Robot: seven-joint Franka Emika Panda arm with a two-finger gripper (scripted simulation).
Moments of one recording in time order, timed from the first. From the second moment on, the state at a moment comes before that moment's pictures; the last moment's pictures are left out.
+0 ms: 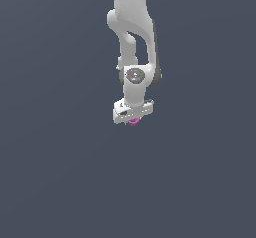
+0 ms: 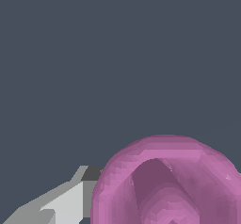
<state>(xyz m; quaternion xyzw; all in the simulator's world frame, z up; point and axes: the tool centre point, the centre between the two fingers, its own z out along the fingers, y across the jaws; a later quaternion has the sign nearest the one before) -0.078 0.026 0.041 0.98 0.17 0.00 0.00</state>
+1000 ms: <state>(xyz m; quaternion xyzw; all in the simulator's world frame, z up) -0.043 -0.006 0.058 0.98 0.17 0.00 0.00</state>
